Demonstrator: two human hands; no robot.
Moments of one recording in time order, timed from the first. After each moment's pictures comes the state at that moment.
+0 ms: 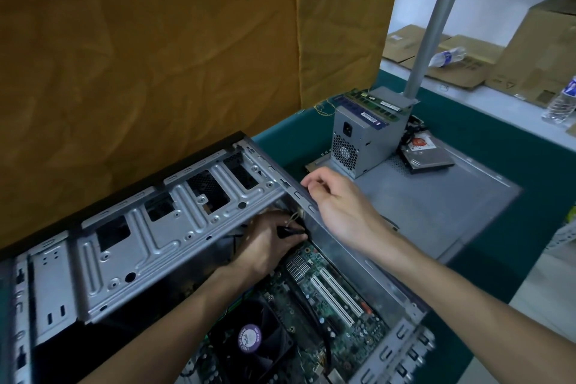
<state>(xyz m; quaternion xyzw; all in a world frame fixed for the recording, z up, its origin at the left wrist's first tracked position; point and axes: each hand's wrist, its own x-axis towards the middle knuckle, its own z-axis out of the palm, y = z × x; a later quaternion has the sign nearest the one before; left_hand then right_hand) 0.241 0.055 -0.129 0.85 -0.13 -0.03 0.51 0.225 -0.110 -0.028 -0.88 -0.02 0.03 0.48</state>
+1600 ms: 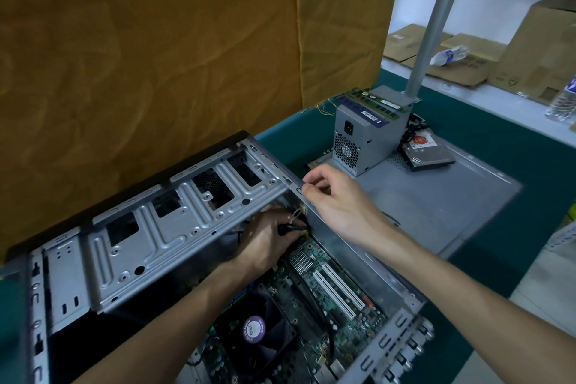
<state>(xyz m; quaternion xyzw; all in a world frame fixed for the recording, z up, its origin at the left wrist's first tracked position) 0.243 0.066 -0.131 0.87 -0.21 0.02 0.44 0.226 -0.109 -0.032 -0.87 -0.04 0.02 0.49</state>
